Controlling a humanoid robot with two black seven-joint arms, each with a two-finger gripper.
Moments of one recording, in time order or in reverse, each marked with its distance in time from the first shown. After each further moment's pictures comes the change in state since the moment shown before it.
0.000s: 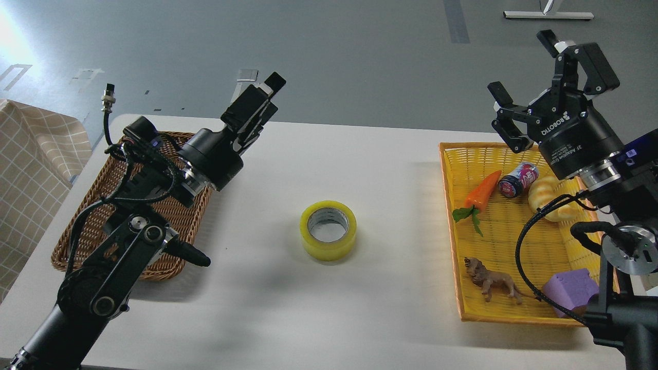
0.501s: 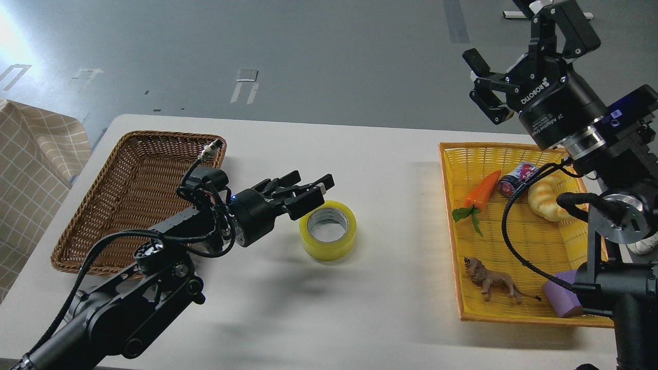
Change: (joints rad) left arm 0.044 0.009 0.191 0.024 0.397 0.034 0.190; right arm 0.131 0.000 -0.102 -0.009 -0.015 0.000 -0.039
